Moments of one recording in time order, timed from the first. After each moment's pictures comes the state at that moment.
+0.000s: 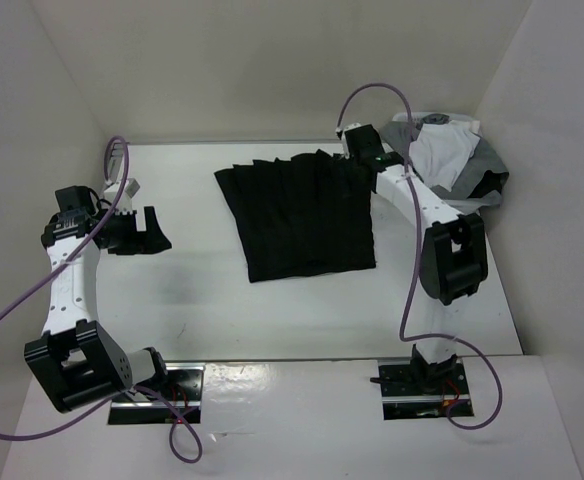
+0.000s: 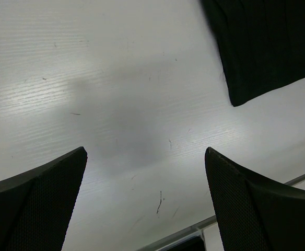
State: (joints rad) left arm 0.40 1.24 1.07 -0.85 0.59 0.26; right arm 0.33 1.89 1.62 -0.54 0.30 -0.16
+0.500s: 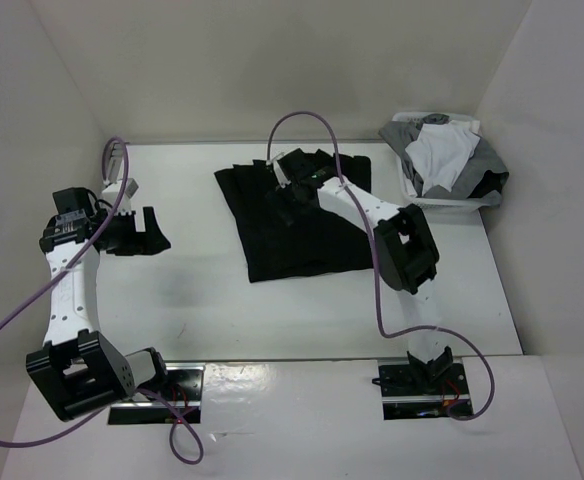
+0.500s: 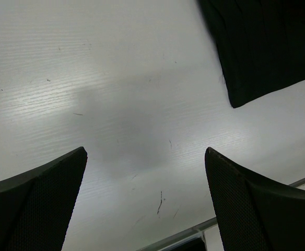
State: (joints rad) left arm 0.40 1.20 1.07 -0.85 0.59 0.26; right arm 0.61 2.11 1.77 -0.58 0.16 -0.14
